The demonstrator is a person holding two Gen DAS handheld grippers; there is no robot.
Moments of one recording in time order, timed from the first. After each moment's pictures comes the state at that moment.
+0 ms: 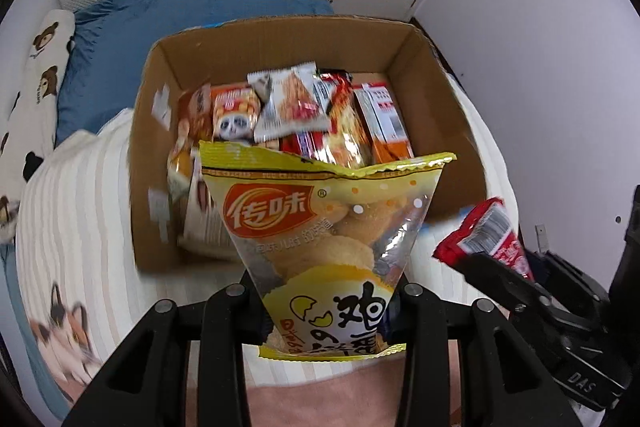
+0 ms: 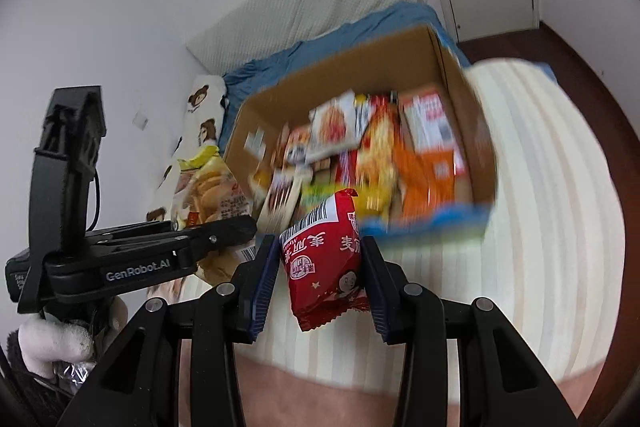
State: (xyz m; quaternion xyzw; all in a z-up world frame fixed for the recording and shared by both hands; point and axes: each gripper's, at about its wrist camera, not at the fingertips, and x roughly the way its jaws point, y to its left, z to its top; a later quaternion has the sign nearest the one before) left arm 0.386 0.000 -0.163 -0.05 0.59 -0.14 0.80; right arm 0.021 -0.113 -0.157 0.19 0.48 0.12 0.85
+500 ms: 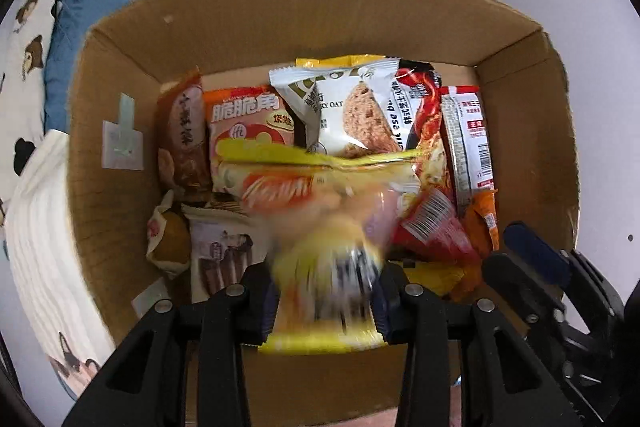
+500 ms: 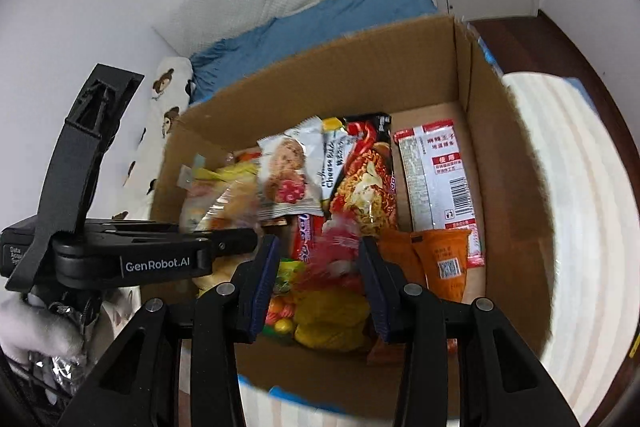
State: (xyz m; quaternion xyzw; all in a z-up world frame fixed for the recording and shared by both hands) left arm 0.506 0.004 -0.249 -0.05 0.69 -0.11 0.72; right arm 0.144 -0.110 -0.227 0.17 0.55 0.09 0.81
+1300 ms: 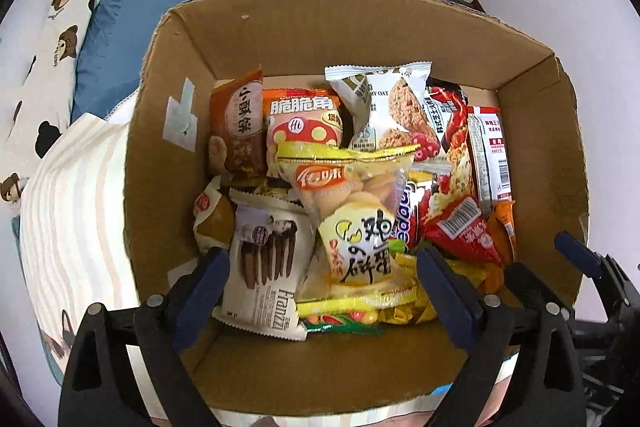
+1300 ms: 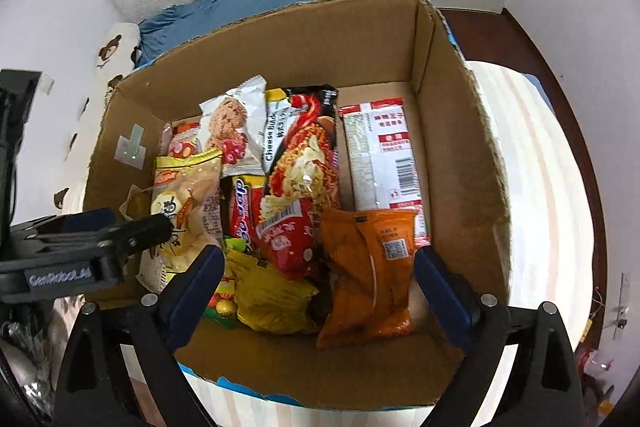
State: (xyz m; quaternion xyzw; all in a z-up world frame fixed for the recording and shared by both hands) left arm 0.460 0.040 -0.219 -0.06 0.65 -0.06 0.76; right arm 0.144 -0.106 -0.227 0.09 0.60 0.00 0.80
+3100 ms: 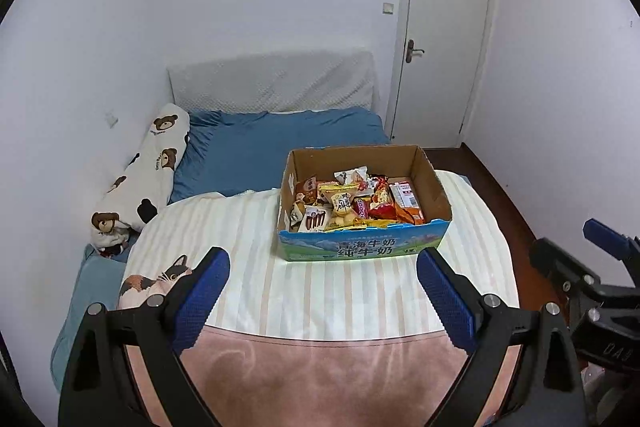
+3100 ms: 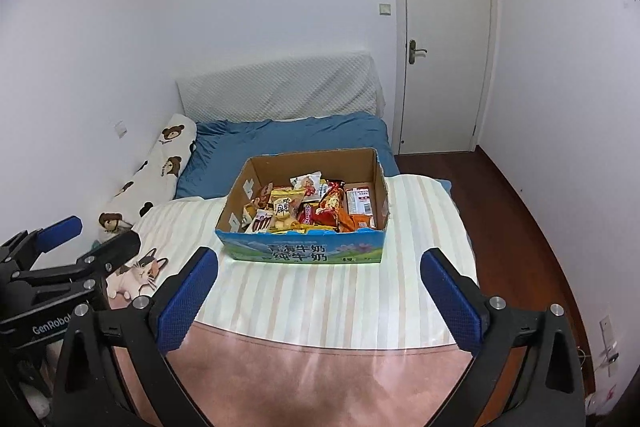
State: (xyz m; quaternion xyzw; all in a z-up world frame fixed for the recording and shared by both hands) left arm 0.088 0.035 -0.003 -0.02 0.33 0.01 0.94; right arm -0.209 -0.072 0.019 0.03 0.34 0.02 0.94
